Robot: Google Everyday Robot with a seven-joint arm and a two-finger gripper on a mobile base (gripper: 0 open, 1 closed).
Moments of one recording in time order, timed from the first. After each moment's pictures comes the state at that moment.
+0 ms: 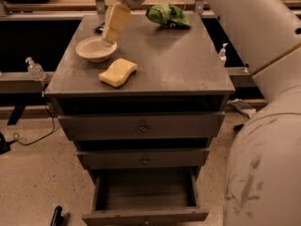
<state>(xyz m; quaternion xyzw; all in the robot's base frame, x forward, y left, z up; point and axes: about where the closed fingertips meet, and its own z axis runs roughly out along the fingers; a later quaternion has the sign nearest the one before) 0.675 0.099 1.021 -0.71 0.58 0.08 0.39</state>
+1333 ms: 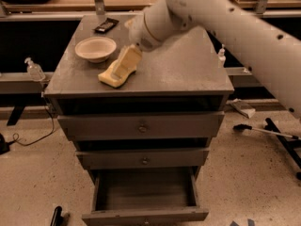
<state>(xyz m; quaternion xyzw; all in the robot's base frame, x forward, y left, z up) 0.667 0.071 0.930 -0.63 0.65 0.12 0.41</state>
